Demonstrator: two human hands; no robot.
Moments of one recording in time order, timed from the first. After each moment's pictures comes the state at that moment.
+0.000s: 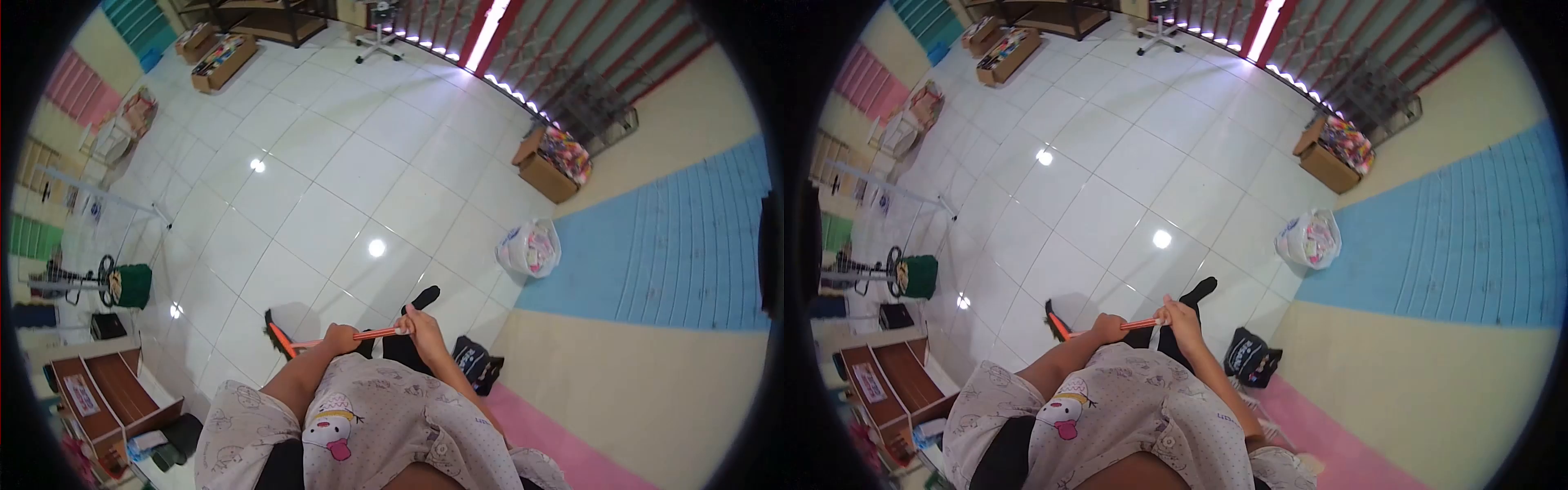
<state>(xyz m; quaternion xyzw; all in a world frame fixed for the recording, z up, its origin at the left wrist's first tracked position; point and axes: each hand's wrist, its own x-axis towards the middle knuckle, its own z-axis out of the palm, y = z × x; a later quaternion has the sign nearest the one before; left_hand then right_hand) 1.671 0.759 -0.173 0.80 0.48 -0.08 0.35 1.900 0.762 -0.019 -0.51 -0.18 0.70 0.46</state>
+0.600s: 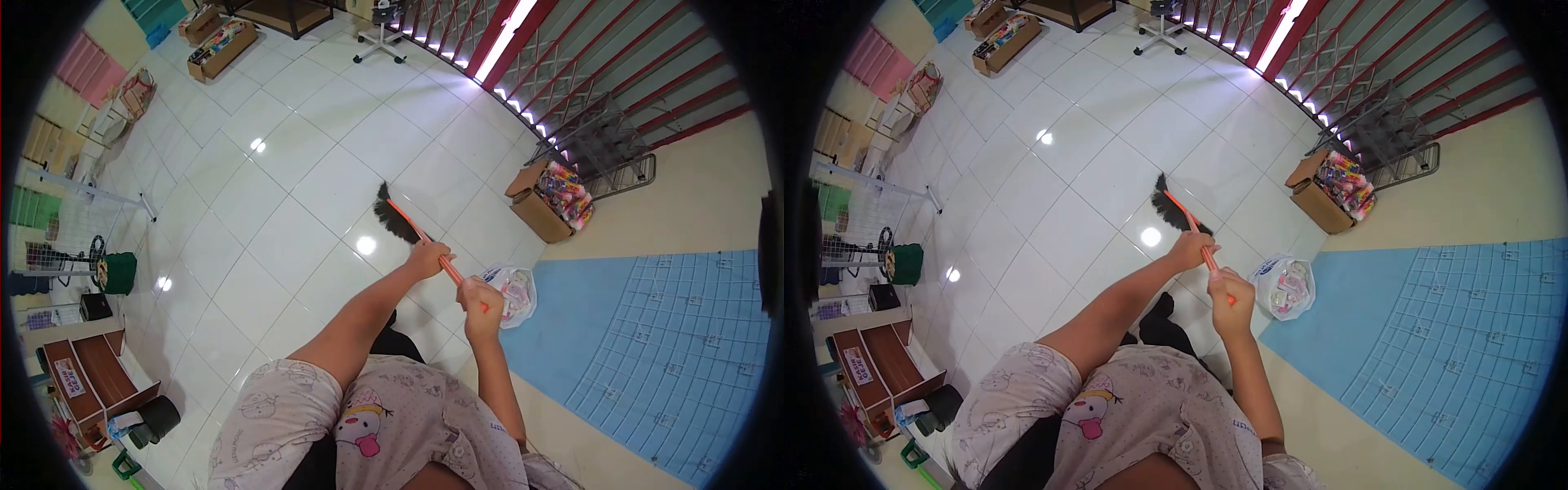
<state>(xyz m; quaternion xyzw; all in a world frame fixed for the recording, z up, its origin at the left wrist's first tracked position) 2.064 1.120 -0.126 0.77 0.40 0.29 0.40 2.154 1.020 0.089 -0.56 -0.57 0.37 0.48</state>
